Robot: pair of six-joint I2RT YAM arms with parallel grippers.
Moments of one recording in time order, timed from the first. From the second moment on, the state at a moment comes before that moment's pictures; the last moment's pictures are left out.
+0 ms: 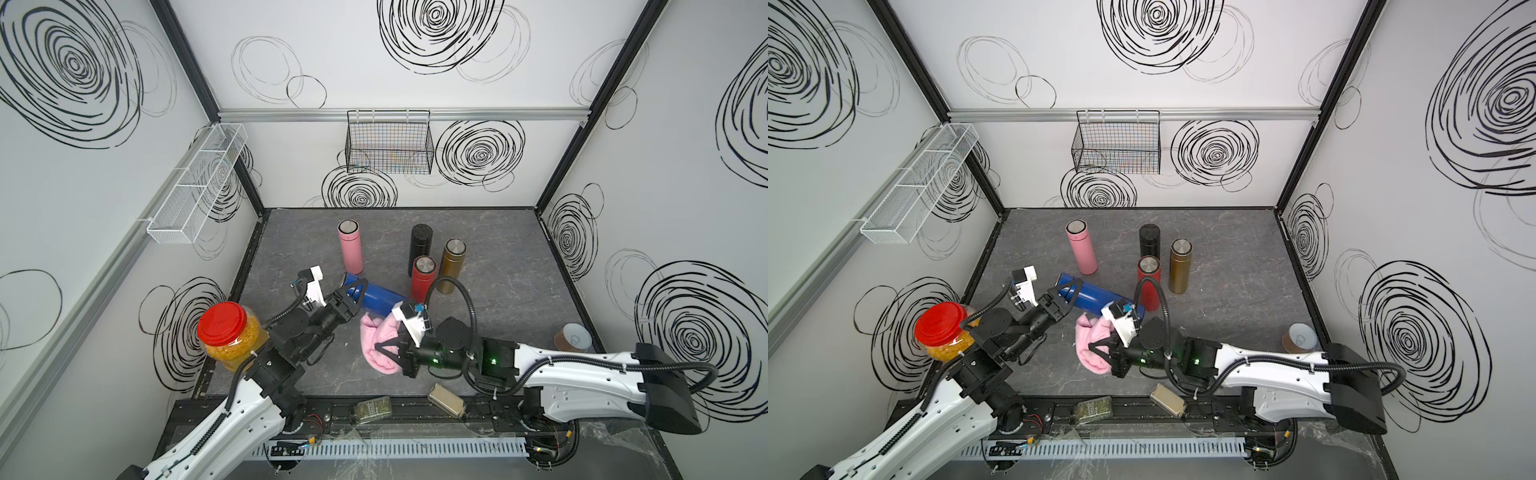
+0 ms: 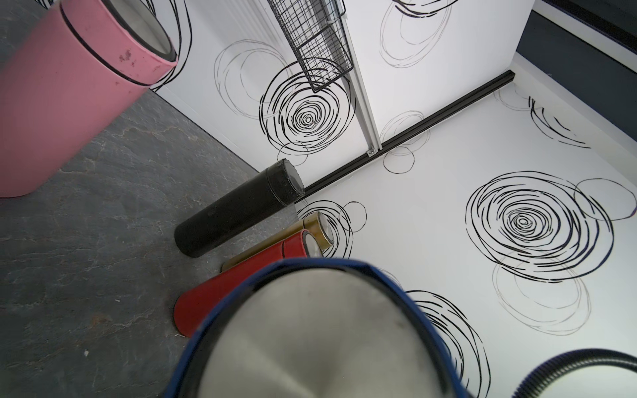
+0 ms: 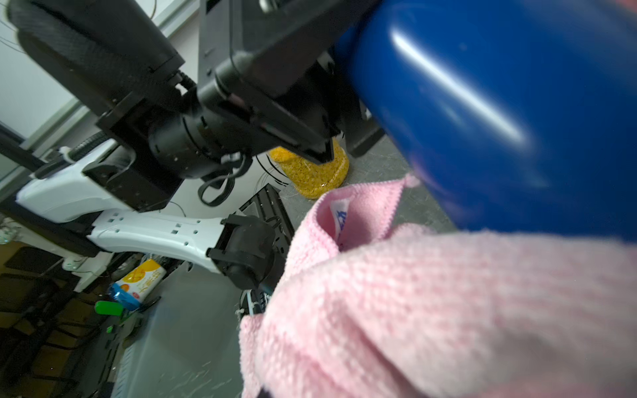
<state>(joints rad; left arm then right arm) -0.59 0.56 0.41 0.14 0.04 -1.05 1.31 1.22 0.74 0.24 -0.02 0.51</state>
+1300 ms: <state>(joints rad) -0.75 0.86 0.83 -0.28 -0.49 -0.51 1.43 0.84 0.65 -0.15 0.52 0.51</state>
